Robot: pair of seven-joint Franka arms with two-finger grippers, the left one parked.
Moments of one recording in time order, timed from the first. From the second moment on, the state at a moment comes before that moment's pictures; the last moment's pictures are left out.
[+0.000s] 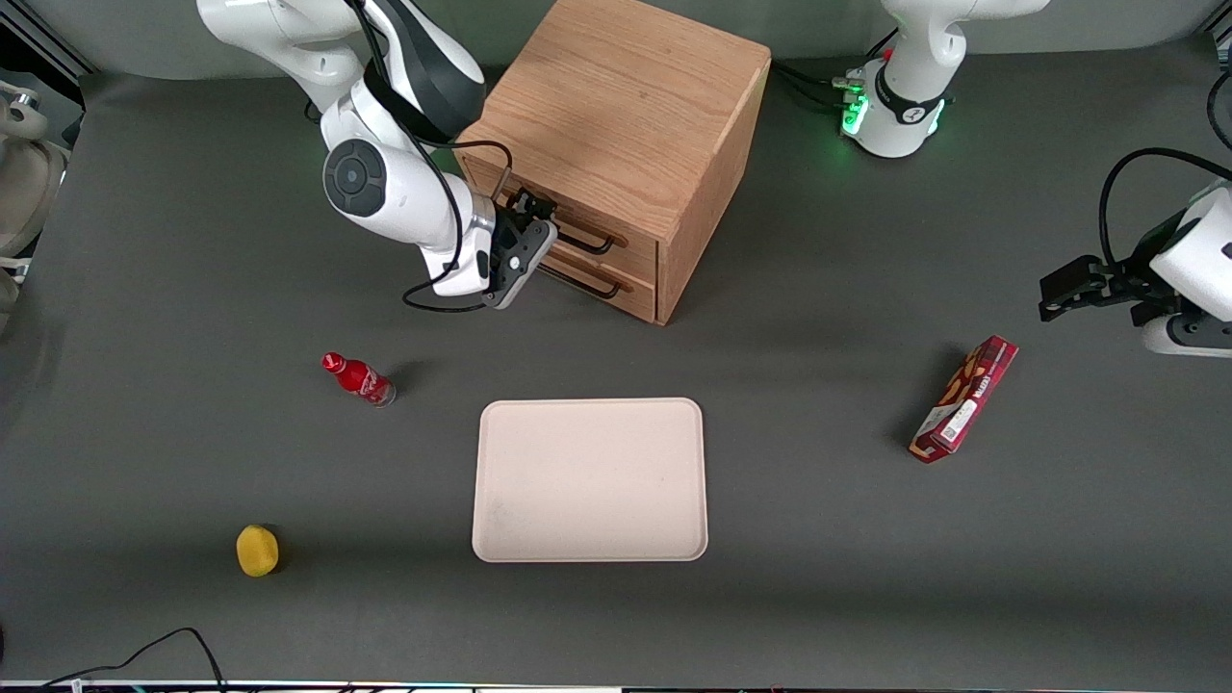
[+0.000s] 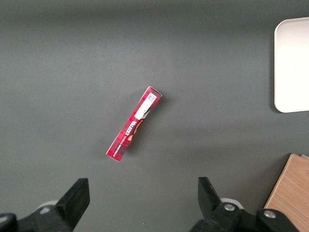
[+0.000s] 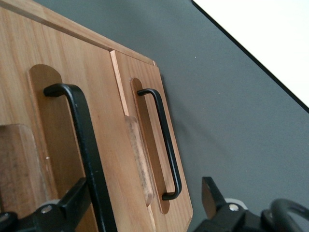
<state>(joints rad) 0.07 0.13 0.55 -2.02 0.40 2.07 -0.38</state>
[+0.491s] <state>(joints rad) 0.07 0.18 0.50 -2.01 0.40 2.11 -0.41</state>
